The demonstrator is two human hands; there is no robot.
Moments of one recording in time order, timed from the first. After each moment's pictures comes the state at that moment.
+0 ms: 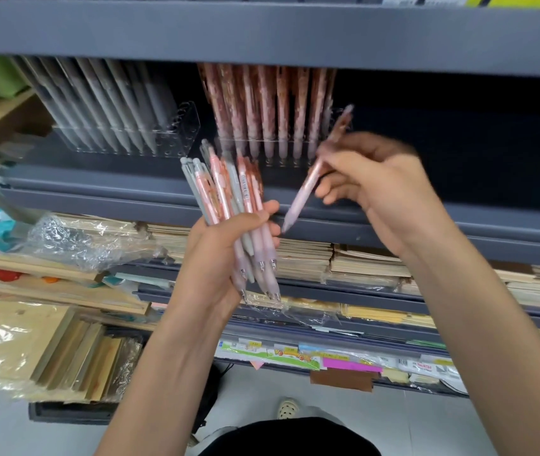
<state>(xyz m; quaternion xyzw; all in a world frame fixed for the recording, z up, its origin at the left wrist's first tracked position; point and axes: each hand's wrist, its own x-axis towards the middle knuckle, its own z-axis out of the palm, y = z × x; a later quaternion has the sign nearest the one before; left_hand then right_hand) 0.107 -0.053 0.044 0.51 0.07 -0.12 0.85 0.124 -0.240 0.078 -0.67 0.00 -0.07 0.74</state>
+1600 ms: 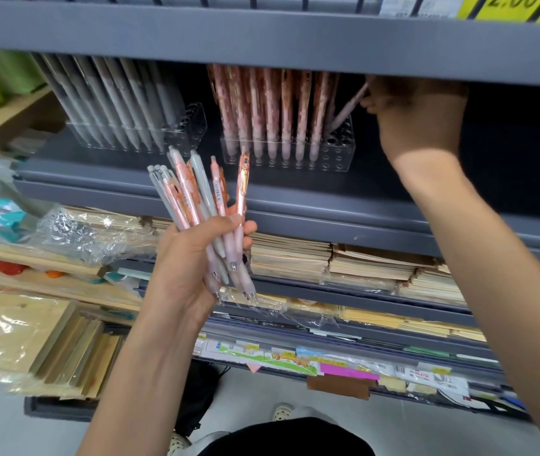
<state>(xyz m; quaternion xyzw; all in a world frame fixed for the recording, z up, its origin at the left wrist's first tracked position) 0.093 -0.032 0.053 0.50 0.11 -0.06 0.85 0.171 -0.271 0.115 -0.89 0.09 -0.27 0.36</state>
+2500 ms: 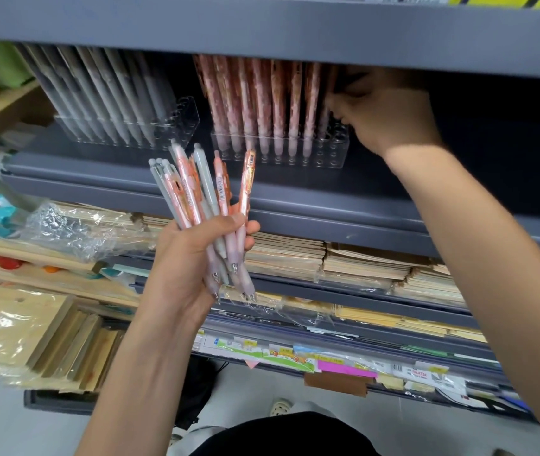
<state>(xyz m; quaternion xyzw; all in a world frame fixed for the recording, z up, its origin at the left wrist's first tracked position) 0.094 -0.042 0.047 0.51 0.10 -0.07 0.85 0.190 -0.265 0.112 -0.91 0.06 -0.17 0.38</state>
